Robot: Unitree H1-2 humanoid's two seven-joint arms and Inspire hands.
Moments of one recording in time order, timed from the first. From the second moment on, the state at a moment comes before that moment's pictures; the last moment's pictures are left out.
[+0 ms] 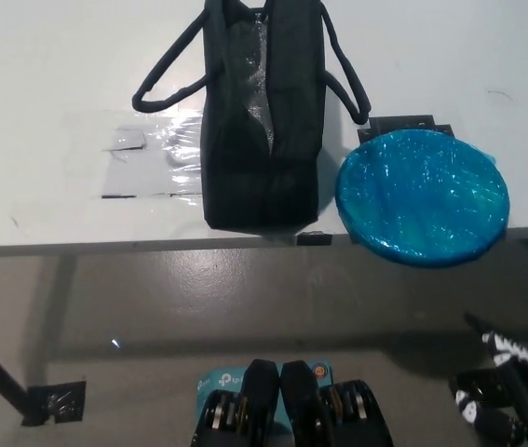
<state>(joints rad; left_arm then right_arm) 0.29 0.57 -0.08 -0.45 0.31 0.44 -0.43 0.05 -0.34 0.19 -0.10 -0.55 -0.02 -0.03</state>
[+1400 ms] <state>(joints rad) 0.23 0.51 0.00 -0.45 0.44 0.46 -0.61 -0.28 -0.33 0.25 0.04 -0.95 0.14 0.06</state>
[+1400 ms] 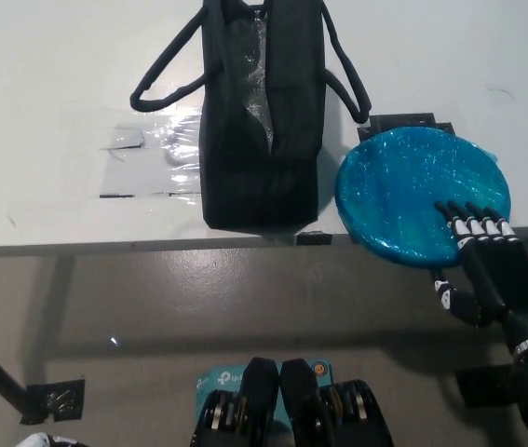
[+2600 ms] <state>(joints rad) 0.19 0.50 0.02 -0.47 0.48 0.46 -0.66 -0.44 -0.43 0.53 0.35 -1.16 0.17 -0.18</state>
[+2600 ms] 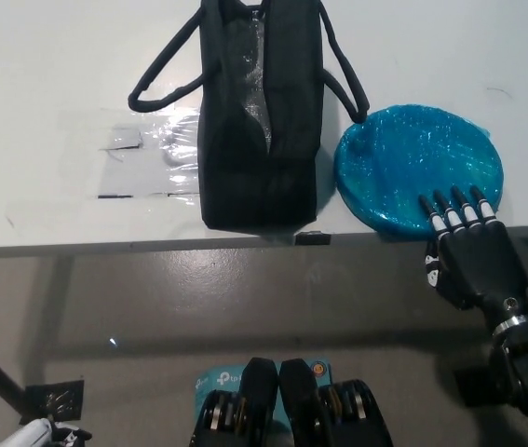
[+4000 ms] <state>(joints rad) 0.19 0.49 0.02 -0.47 0.48 0.46 -0.66 -0.52 -0.44 0.59 0.45 -1.22 0.12 -0.31</state>
